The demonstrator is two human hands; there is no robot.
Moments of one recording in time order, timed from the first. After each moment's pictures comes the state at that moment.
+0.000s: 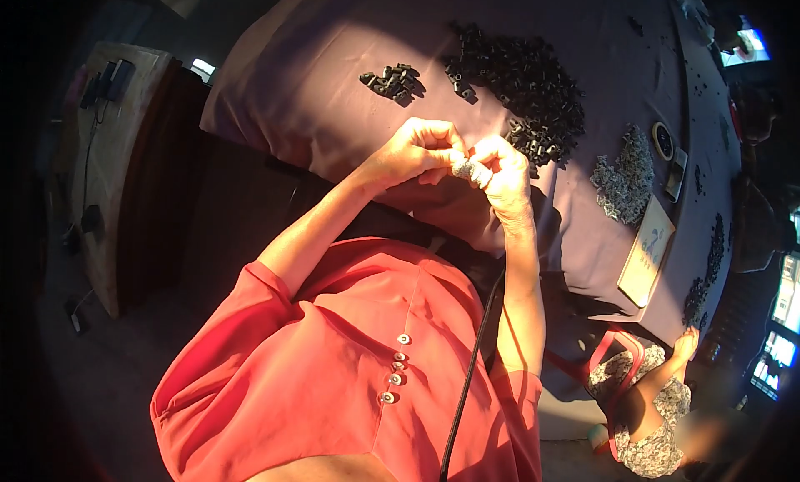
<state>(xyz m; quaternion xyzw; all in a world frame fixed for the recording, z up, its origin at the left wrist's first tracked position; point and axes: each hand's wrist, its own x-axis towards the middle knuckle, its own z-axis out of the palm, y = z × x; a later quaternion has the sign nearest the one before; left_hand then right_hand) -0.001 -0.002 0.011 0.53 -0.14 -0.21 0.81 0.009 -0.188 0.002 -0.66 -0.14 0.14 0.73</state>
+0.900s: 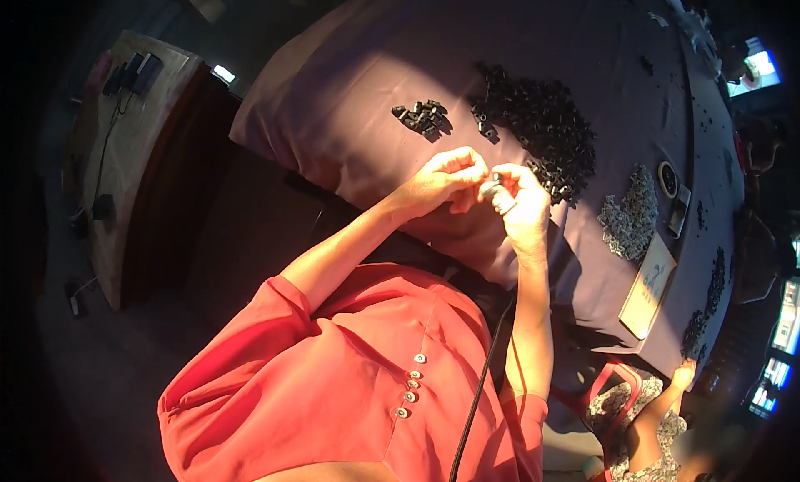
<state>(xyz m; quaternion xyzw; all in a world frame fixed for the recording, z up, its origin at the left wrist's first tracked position) 0.002 -0.007 0.002 0.44 -0.11 -0.19 0.87 0.012 -0.181 0.020 -0.76 -0.12 0.06 0.64</state>
